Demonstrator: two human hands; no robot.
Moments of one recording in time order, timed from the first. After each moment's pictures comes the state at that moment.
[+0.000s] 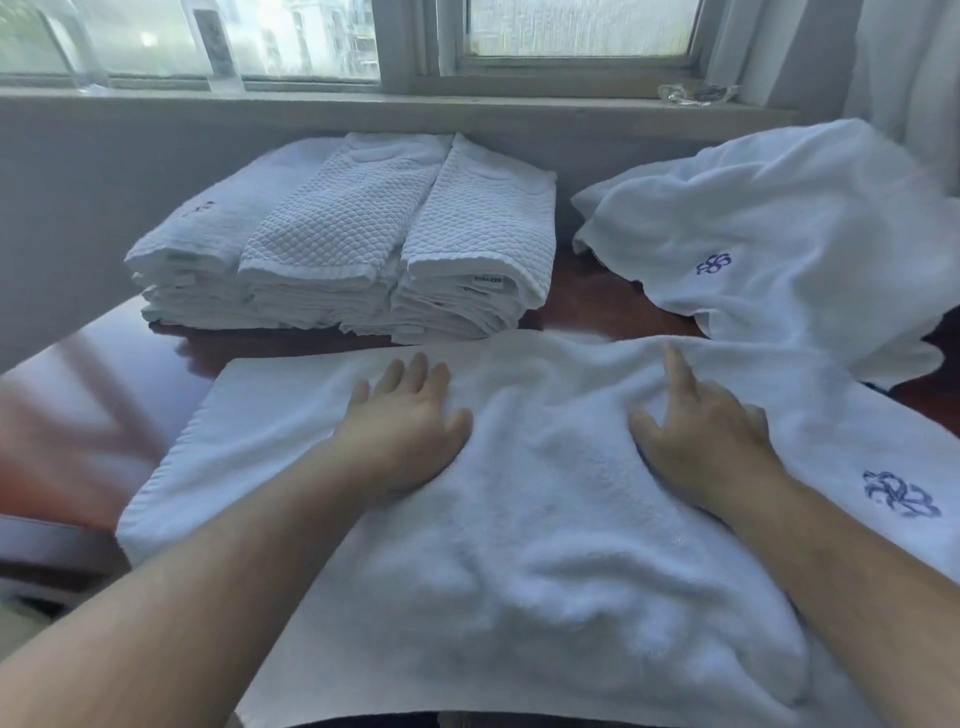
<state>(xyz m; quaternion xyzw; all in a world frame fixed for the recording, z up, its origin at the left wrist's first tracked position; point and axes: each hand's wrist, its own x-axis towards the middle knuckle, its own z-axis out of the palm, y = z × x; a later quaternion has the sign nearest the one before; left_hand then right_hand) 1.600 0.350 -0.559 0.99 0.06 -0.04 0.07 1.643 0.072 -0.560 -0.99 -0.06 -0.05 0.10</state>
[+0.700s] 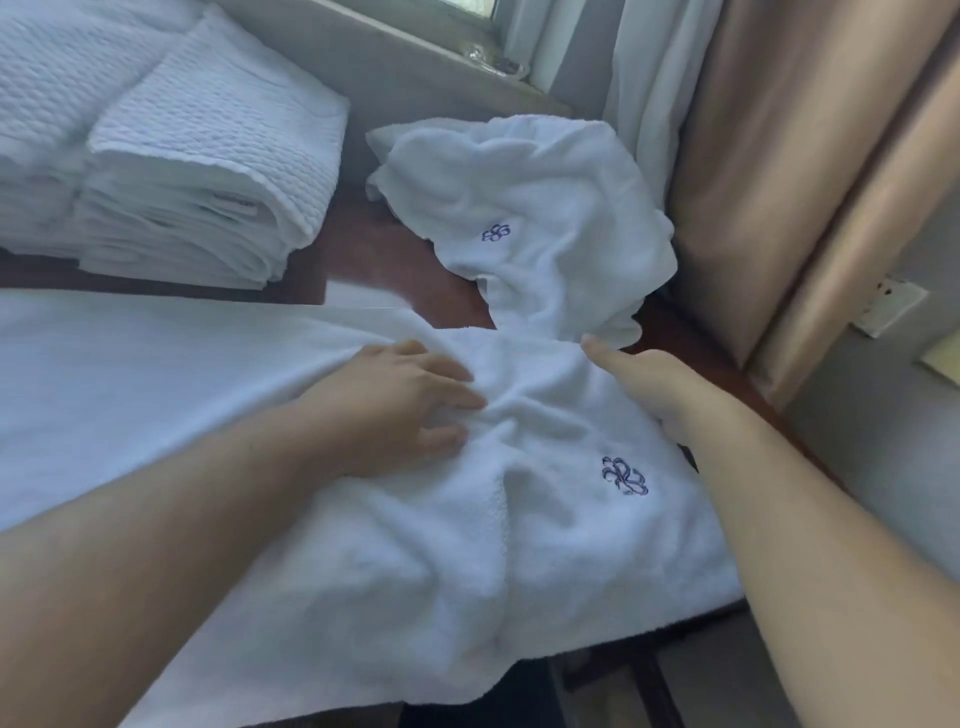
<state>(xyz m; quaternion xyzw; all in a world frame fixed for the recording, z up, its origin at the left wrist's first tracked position) 1.643 0.200 -0.574 0.93 -0.33 0.07 0.18 1.661 -0.087 -0.504 -0.90 0.20 0.06 0.38</state>
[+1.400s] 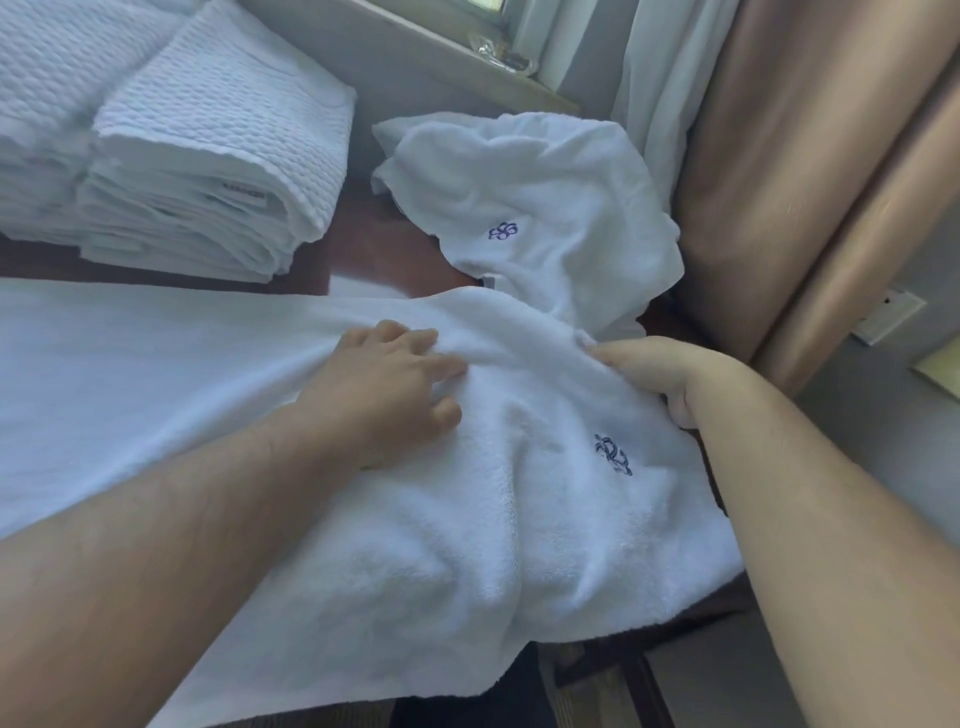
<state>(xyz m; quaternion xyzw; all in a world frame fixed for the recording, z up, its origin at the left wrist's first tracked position) 1.645 0.199 -0.571 0.97 -0.20 0.06 0.16 1.670 -0.071 -0.490 -0.87 0.19 0.16 0.44</state>
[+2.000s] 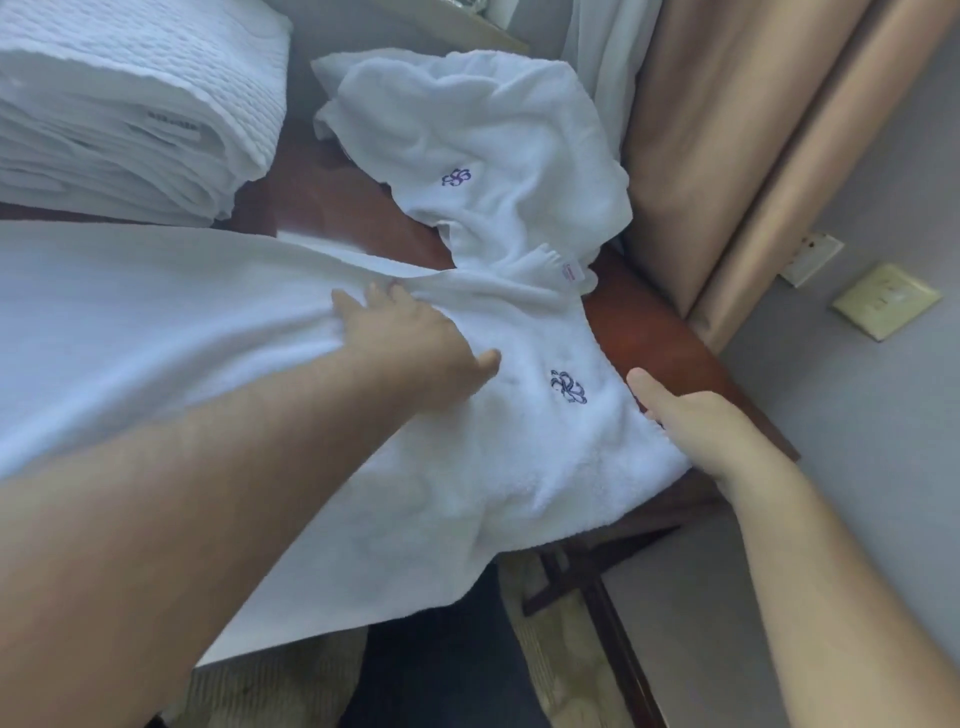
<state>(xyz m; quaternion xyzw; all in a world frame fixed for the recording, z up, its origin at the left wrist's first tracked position) 1.629 0.137 -0.554 0.99 -0.09 -0.06 0.08 1.547 -0.132 -0.516 -0.91 0.30 0.04 0.28</state>
